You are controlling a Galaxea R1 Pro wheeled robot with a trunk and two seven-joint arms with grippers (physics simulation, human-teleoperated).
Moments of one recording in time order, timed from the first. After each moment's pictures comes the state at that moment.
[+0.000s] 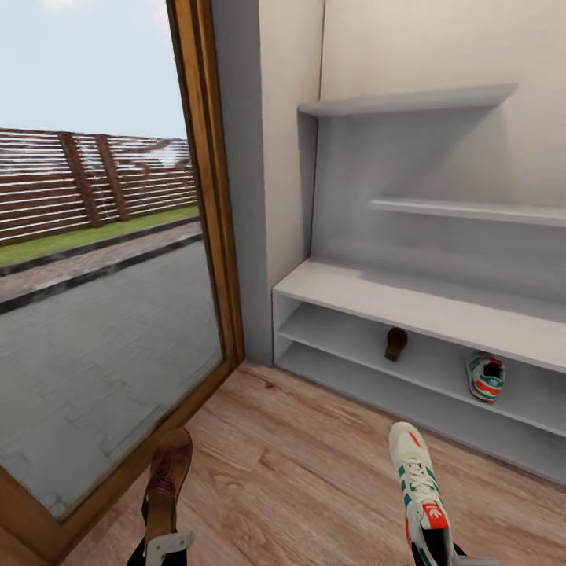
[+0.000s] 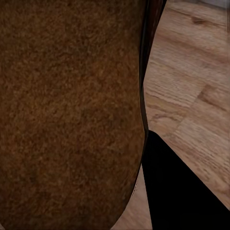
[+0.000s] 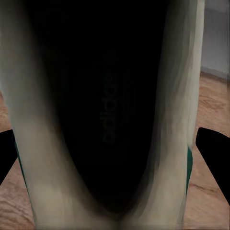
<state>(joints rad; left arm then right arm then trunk) -0.10 -0.05 0.03 -0.64 -0.01 -0.40 0.17 -0.05 -0.10 -0.25 -0.62 0.05 -0.52 0.18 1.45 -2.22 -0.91</state>
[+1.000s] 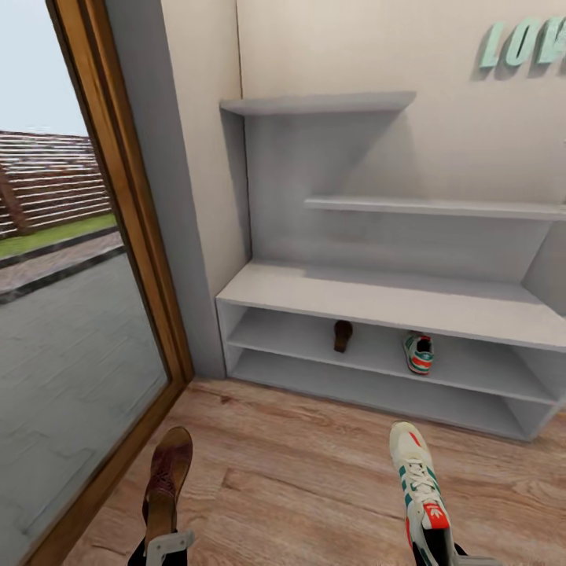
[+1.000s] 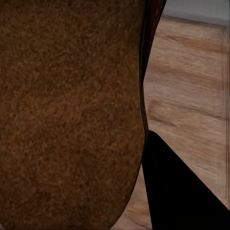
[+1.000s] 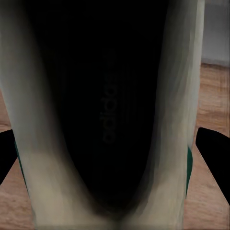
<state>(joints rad) -0.10 -0.05 0.03 -0.64 -0.01 -0.40 0.17 -0.05 -0.10 -0.25 -0.62 0.05 -0.52 0.18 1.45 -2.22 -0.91</state>
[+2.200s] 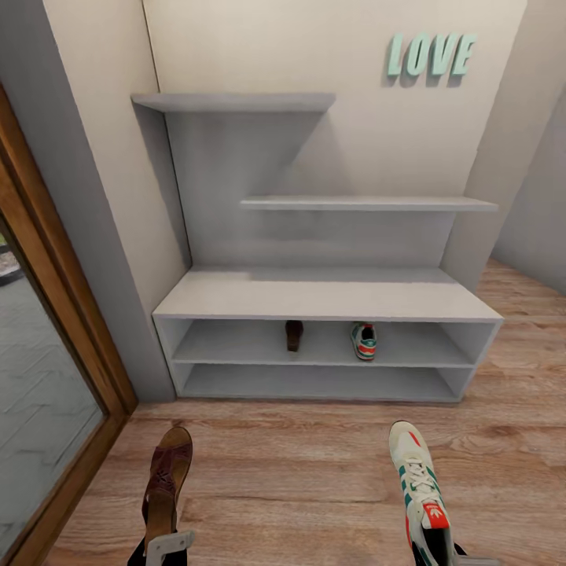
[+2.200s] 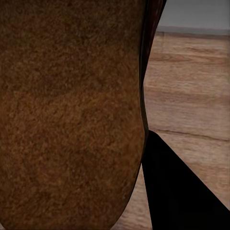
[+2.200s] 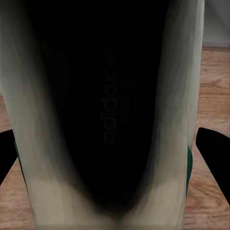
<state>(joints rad) -0.10 -0.05 0.03 -0.64 -0.01 -0.40 0.18 -0.05 -0.10 -0.25 -0.62 0.05 -0.52 0.18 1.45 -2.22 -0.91</state>
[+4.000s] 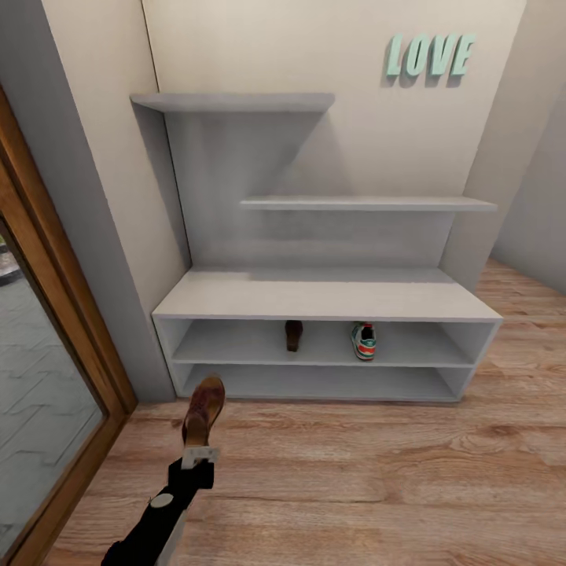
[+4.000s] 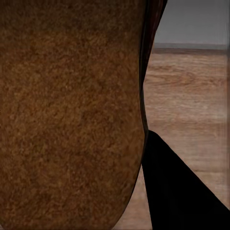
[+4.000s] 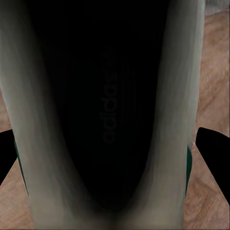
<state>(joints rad) -0.39 -0.05 0.01 -0.69 -0.03 0.04 0.02 -0.05 -0.38 -1.02 -0.75 -0.02 -0.23 0.18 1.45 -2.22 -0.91</state>
